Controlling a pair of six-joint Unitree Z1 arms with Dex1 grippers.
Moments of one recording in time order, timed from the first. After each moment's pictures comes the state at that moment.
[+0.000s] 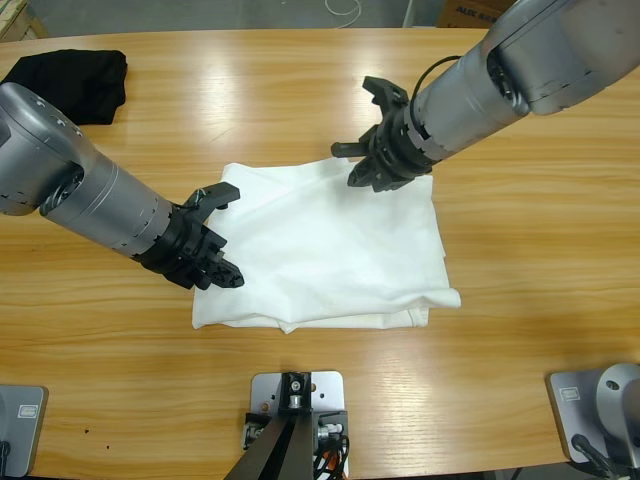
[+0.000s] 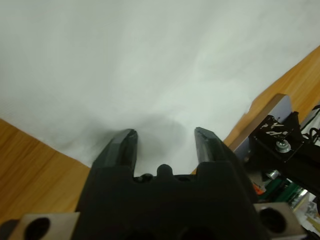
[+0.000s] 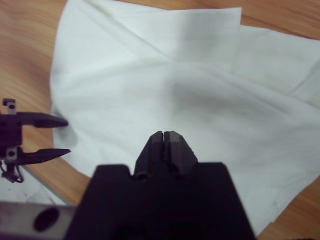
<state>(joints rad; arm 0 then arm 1) -0.82 1.85 -1.00 0.47 -0.37 -0.18 0.71 1.85 -1.19 0.47 0.27 0.46</state>
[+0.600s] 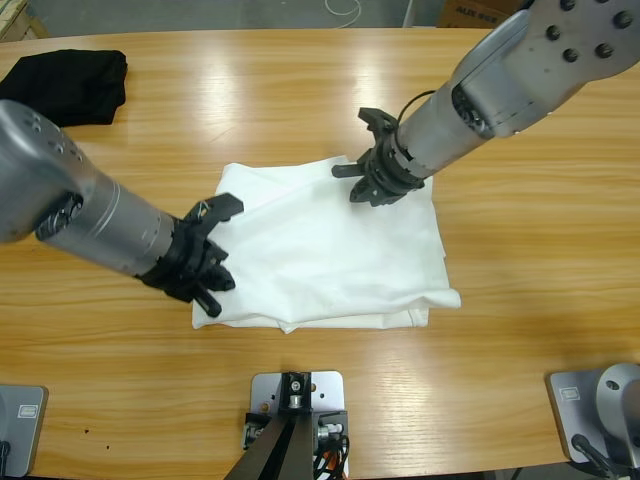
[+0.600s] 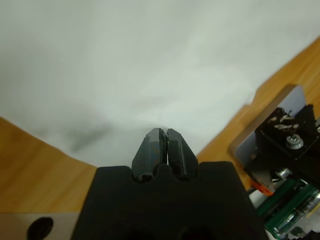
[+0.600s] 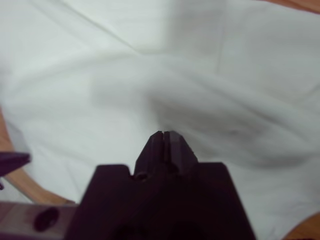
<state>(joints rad) -0.92 1.82 -0.98 0.46 -0.27 -0.23 0.69 1.95 -1.16 0.41 0.27 0.44</state>
